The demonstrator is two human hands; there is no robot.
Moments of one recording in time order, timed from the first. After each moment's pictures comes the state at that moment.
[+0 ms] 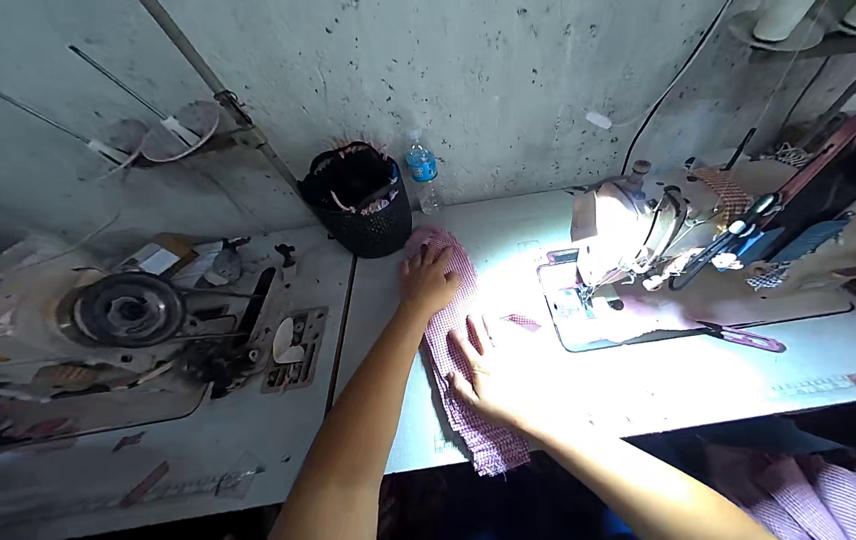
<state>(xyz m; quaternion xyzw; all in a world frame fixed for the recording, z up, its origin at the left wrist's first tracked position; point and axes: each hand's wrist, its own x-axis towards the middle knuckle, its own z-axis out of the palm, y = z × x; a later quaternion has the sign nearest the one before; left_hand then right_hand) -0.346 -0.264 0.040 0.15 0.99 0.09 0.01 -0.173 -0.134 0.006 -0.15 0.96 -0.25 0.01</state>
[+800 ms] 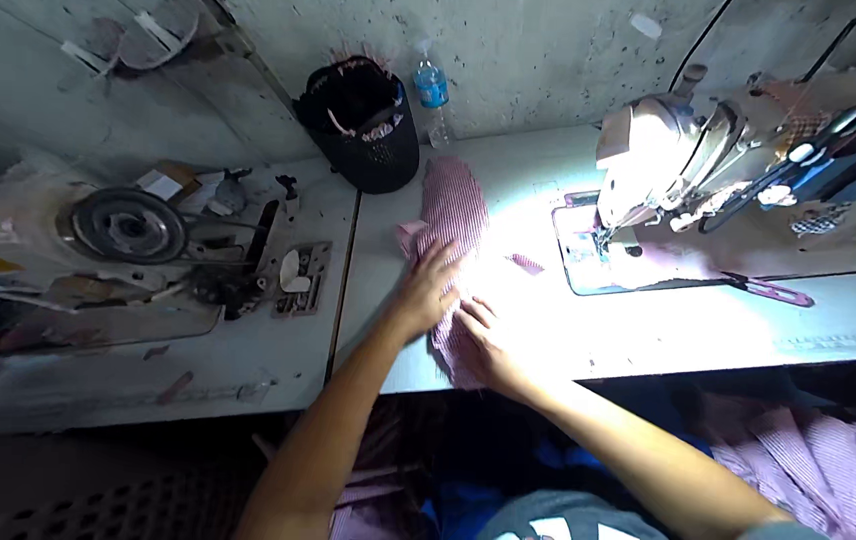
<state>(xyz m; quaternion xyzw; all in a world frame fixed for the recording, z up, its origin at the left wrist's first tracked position) -0.229 -0.311 0.008 0.30 0.94 0.17 0.01 -0.128 -0.134 -0.015 -0.26 0.89 -0.35 -0.13</state>
